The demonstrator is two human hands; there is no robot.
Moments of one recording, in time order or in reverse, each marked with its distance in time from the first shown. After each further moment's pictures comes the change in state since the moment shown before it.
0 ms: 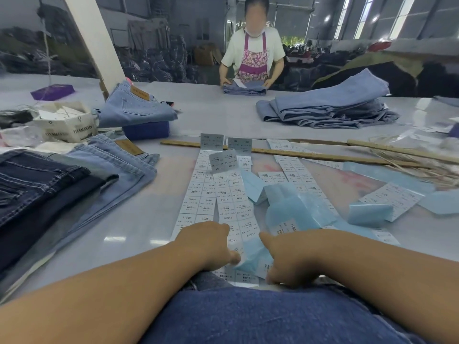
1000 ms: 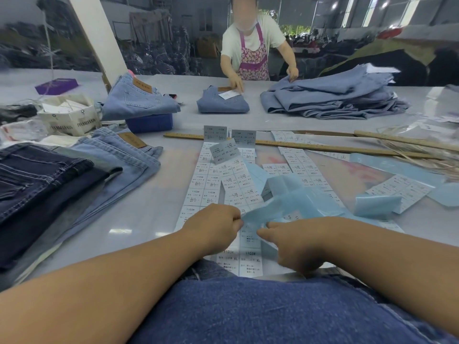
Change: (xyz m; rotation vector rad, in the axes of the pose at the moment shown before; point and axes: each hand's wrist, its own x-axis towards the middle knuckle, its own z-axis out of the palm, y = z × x) left_hand 0.005 0.001 -0.005 -0.323 0.159 0.117; right_hand 0.000 0.001 -0.005 -0.135 0.004 -0.114
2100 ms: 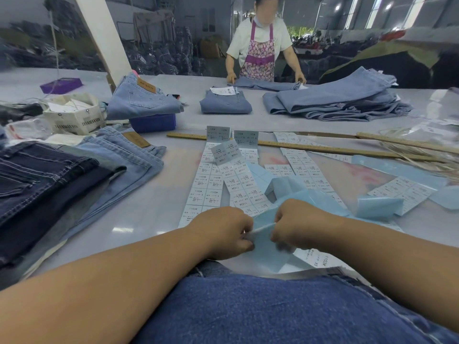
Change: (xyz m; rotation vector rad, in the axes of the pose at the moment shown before) left_hand -0.006 0.004 -0.002 0.283 -0.040 0.276; right_hand 0.015 0.008 -0.002 0.594 0.300 0.232
